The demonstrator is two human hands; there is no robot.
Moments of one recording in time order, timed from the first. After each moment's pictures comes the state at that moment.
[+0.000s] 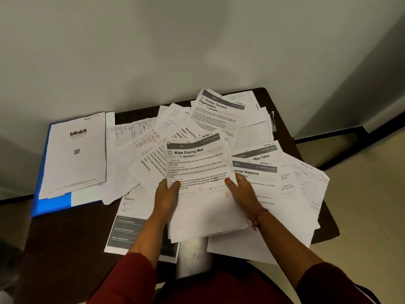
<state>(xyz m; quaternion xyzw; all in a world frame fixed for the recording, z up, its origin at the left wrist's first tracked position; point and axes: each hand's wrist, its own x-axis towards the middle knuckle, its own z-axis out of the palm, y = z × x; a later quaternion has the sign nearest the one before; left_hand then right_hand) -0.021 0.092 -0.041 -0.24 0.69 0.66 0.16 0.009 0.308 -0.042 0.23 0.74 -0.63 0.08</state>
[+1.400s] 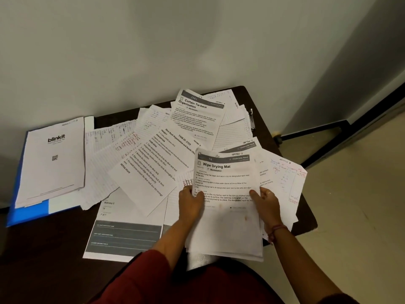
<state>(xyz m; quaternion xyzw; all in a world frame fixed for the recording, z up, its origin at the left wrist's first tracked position) 0.018 0.208 -0.045 -0.17 0.83 0.50 0.20 0.074 0.405 -0.058 0.41 0.70 -0.58 0.01</state>
